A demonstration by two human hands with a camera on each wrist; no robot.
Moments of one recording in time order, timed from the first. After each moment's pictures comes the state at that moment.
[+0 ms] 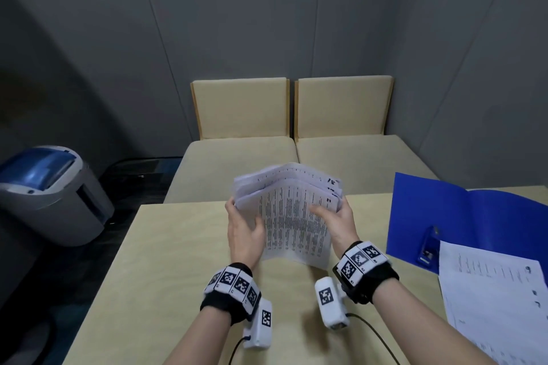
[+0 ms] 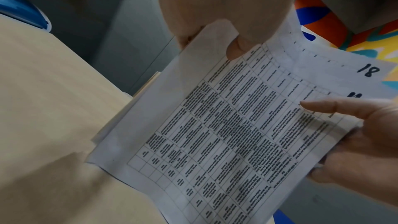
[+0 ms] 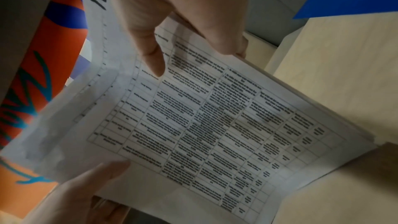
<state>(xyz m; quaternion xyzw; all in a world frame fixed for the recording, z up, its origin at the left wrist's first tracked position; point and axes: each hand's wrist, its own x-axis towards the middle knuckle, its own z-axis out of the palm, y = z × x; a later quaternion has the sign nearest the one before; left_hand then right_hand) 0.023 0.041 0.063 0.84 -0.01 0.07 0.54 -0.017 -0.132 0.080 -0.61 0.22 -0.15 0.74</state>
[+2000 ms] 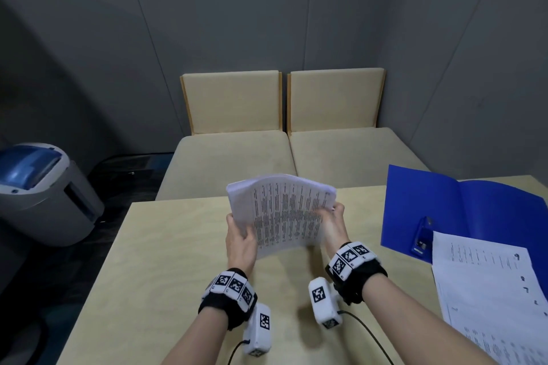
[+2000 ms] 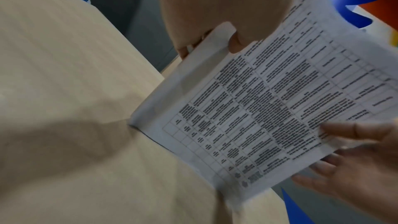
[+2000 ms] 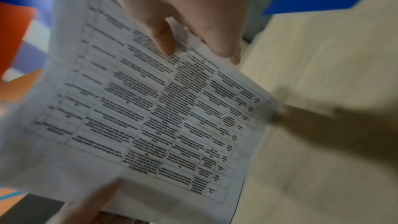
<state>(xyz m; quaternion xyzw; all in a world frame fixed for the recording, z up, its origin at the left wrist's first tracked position) 0.024 0.048 0.026 0.82 0.01 0.00 0.57 -0.011 -0.130 0.046 -0.62 0.31 -0.12 0.71</state>
